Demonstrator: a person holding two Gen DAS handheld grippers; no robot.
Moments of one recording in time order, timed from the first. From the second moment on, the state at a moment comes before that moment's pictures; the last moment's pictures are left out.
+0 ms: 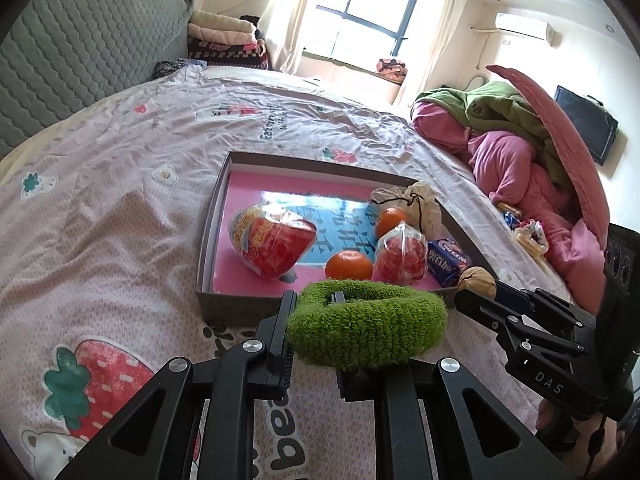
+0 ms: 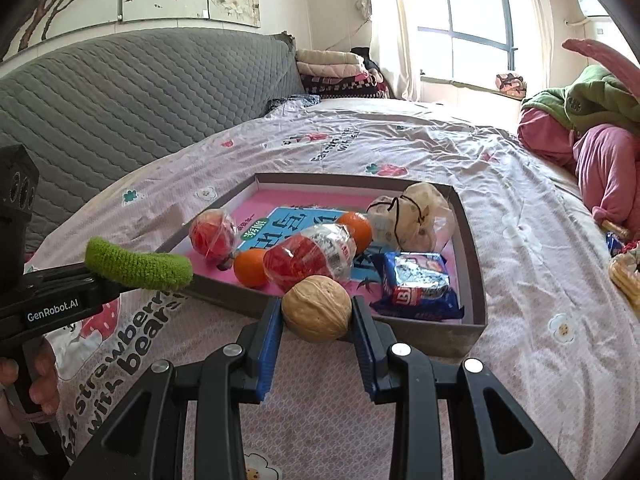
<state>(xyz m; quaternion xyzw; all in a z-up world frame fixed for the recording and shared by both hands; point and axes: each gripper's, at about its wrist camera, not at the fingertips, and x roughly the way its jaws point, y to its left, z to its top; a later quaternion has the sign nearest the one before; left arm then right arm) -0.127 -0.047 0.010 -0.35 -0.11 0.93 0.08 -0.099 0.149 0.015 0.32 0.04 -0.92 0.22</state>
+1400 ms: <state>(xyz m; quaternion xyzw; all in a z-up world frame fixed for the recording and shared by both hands) -0.196 -0.046 -0.014 -0.37 -0.09 0.92 0.05 -0.148 0.171 0.004 0.34 0.06 -0.92 0.17</state>
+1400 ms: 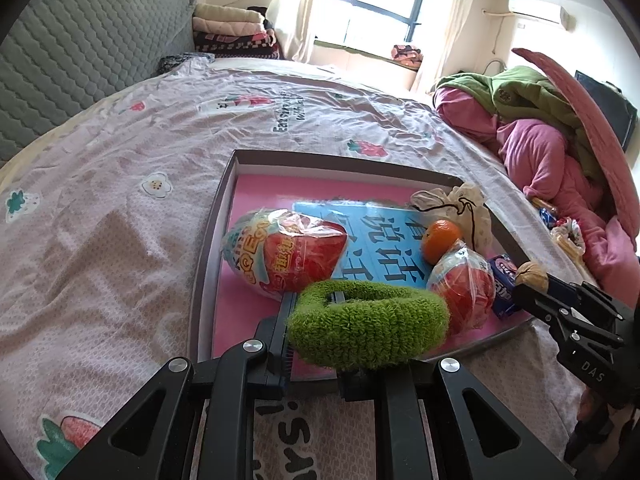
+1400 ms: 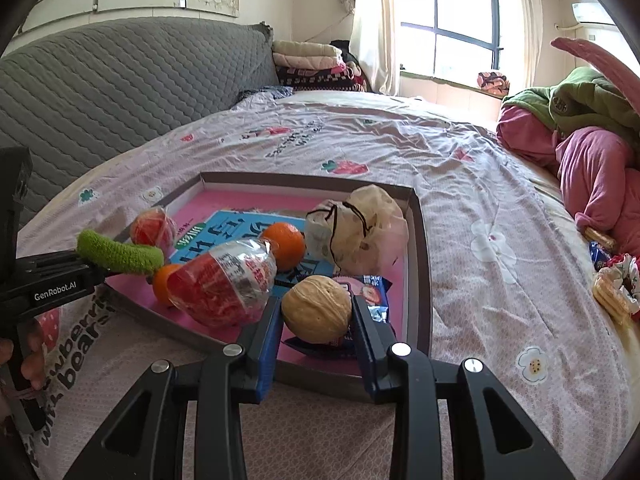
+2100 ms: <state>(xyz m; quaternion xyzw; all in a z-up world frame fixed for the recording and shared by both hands) -0.211 -0.044 -0.019 -0.39 -0.06 0.92 0.03 -0.146 0.150 -0.002 0.33 0.10 -0.92 0.19</state>
